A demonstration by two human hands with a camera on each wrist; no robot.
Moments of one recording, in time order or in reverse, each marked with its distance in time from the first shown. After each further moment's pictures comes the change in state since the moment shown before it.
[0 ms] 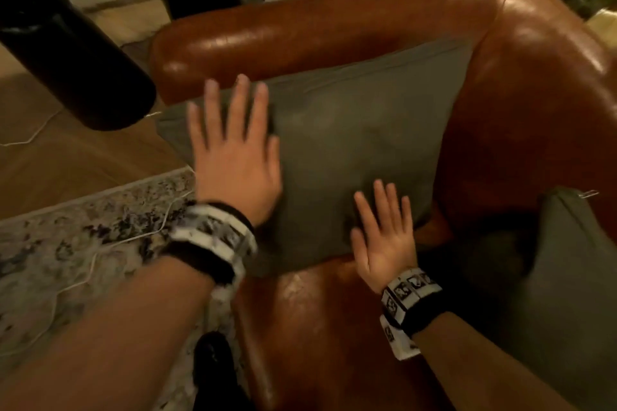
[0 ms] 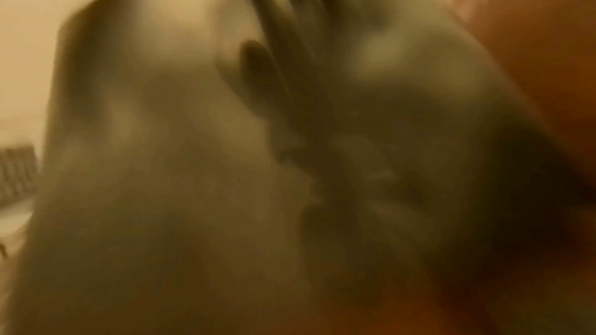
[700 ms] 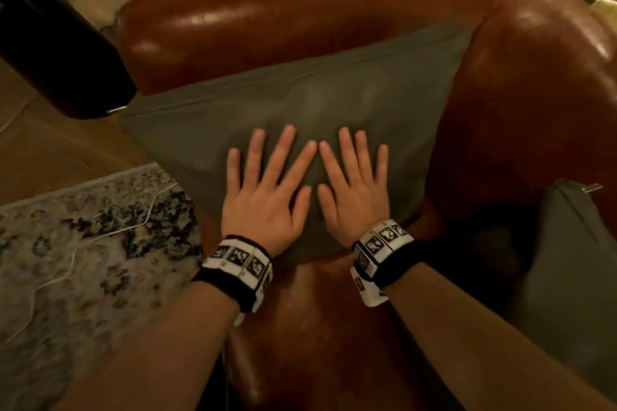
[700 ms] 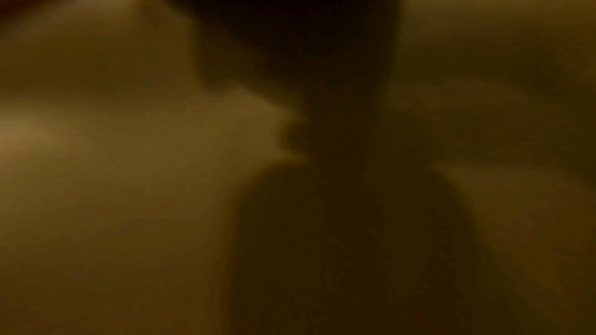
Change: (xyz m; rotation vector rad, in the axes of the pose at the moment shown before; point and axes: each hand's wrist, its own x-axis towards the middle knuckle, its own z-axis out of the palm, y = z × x) left_hand -0.048 0.034 0.059 -0.026 0.050 0.198; right_hand 0.066 -0.005 0.007 -0.053 0.089 -0.126
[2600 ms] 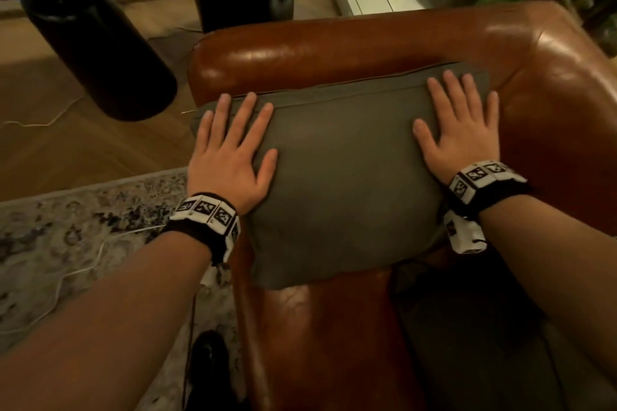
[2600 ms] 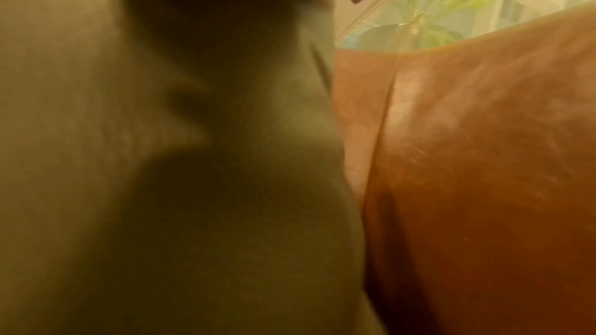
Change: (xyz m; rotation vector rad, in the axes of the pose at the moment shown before) left_hand 0.041 -0.108 -0.035 0.043 -0.149 -0.200; right_hand 0.110 0.104 -0.056 -0.204 -0.234 0.205
